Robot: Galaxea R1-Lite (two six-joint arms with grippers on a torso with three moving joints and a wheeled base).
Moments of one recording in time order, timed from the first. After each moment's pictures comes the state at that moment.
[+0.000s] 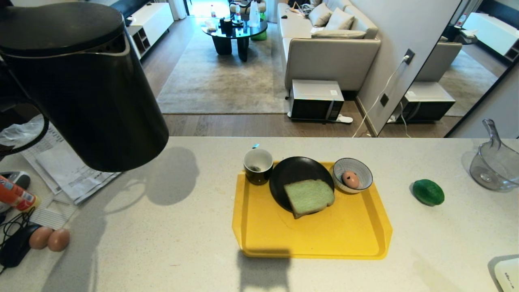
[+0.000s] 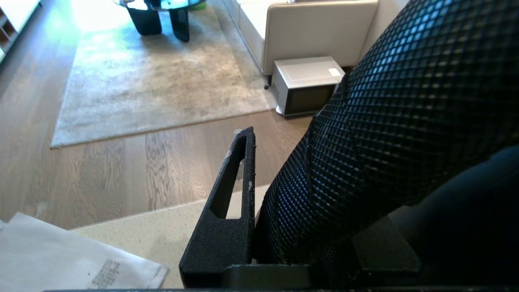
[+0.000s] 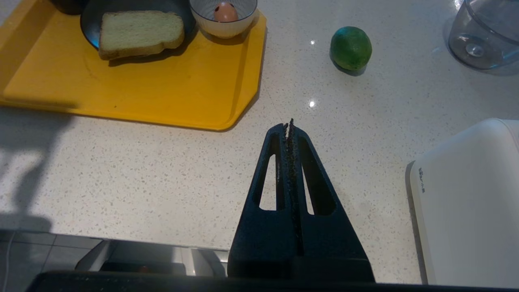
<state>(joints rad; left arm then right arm) 0.25 1.42 -1.06 -0.62 -0.58 -0.06 0.00 0.00 -0.03 0.09 0.00 -0.03</state>
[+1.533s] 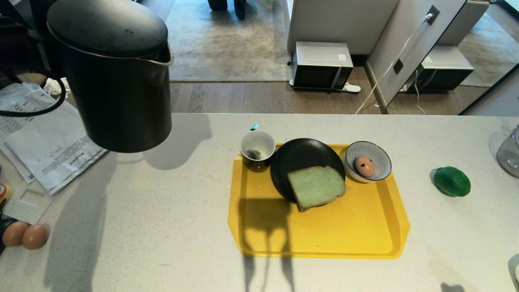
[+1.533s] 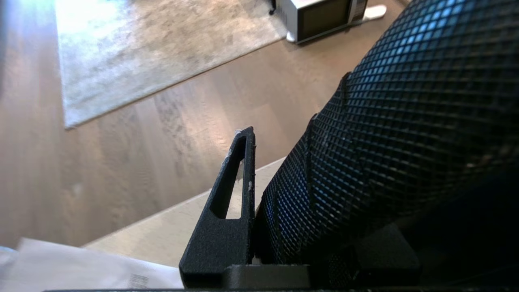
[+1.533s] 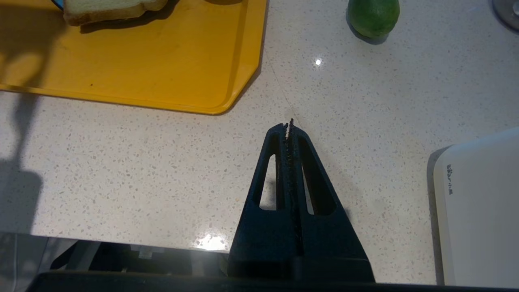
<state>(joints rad) 0.13 1.51 -1.45 -0.20 -0.50 0.28 0.00 0.00 -0.03 0.09 0.00 -0.03</state>
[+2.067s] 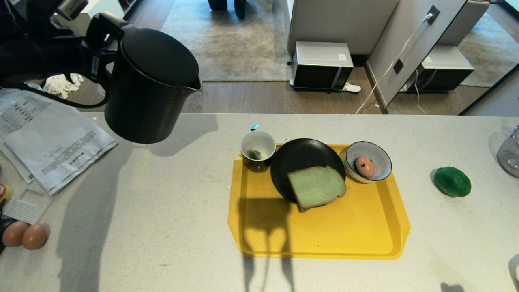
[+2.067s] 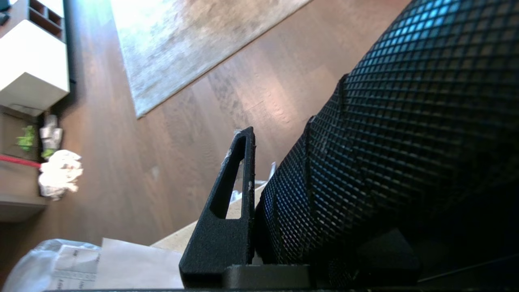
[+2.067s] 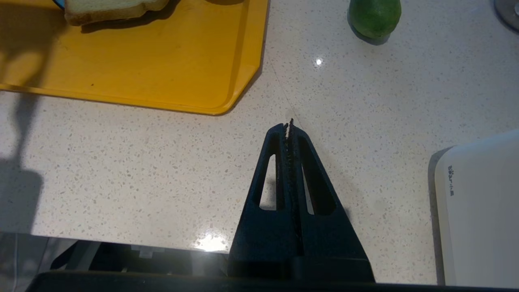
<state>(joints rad) 0.02 1.71 -1.68 -0.10 -0.24 0.55 0.00 0.00 -0.03 0.09 0.00 -0.03</state>
